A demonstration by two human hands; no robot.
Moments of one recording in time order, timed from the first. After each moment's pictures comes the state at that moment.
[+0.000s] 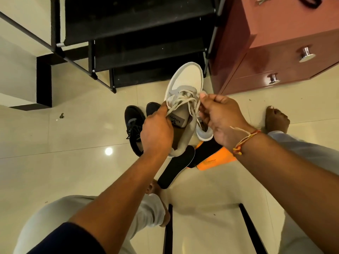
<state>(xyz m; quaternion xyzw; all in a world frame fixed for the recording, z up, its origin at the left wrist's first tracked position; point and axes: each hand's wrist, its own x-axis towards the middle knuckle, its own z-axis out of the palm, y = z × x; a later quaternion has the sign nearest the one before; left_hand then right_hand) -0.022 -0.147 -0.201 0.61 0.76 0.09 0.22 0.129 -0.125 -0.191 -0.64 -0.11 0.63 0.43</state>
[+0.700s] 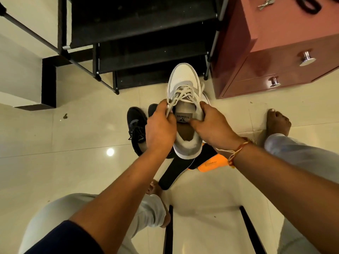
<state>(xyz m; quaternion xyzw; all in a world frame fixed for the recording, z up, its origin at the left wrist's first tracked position) -0.018 -0.141 -0.195 0.55 0.76 0.18 0.31 0.122 -0.141 -0.200 -0.67 -0.47 0.53 0.22</state>
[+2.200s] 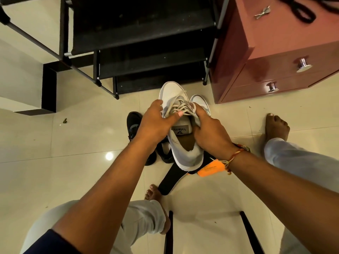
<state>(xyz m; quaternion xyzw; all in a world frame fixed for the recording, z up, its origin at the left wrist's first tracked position) -0.034 -0.114 -0.170 0.48 0.72 0.14 0.48 0.122 -0.142 -0.210 -0.65 -0.60 0.42 0.17</state>
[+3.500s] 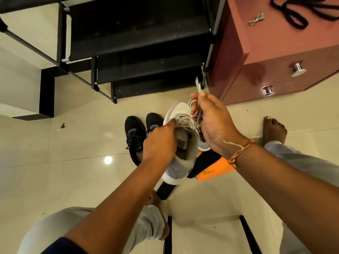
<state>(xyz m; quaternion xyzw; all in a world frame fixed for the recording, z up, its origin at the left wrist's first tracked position) -0.021 -0.143 -0.196 0.70 0.68 -0.06 0.21 0.121 -0.113 -0.185 -0.56 -0.23 0.63 0.49</state>
